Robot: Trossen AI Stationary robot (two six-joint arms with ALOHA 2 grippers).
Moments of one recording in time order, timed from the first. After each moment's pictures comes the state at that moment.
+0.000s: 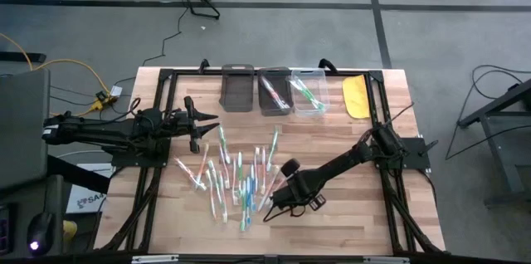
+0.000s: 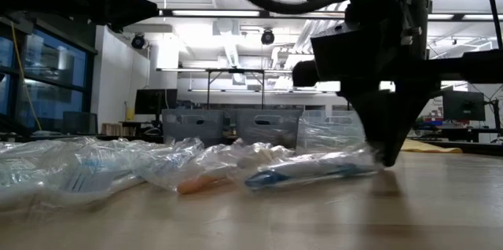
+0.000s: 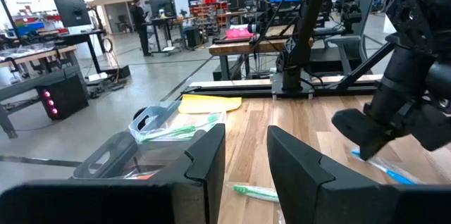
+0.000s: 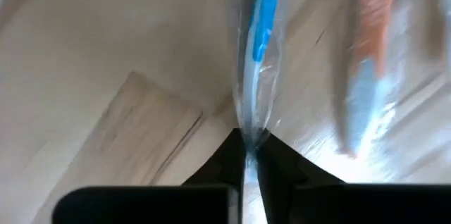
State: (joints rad) left arm 0.03 0.45 0.24 0.28 -0.19 0.12; right arm 0.42 2.11 1.50 -1.08 0.17 -0.21
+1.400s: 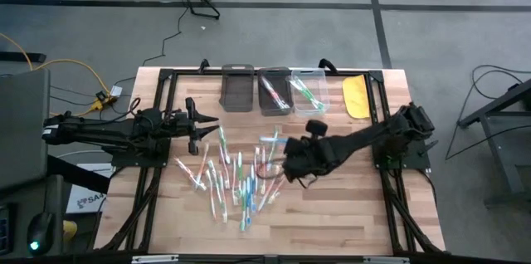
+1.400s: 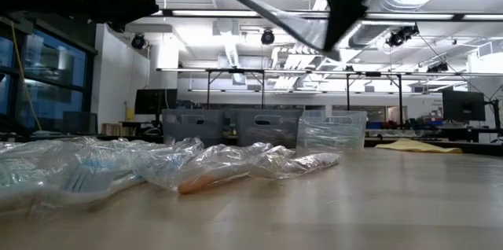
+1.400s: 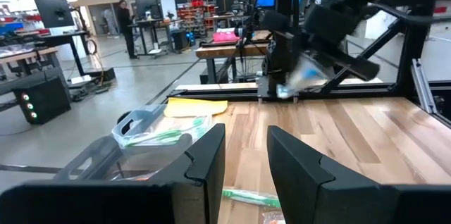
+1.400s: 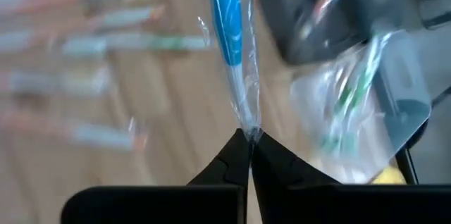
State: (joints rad) left arm 0.03 0.45 0.24 0.29 -0.14 0.11; right arm 0.31 1.77 1.50 -1.17 0.65 0.59
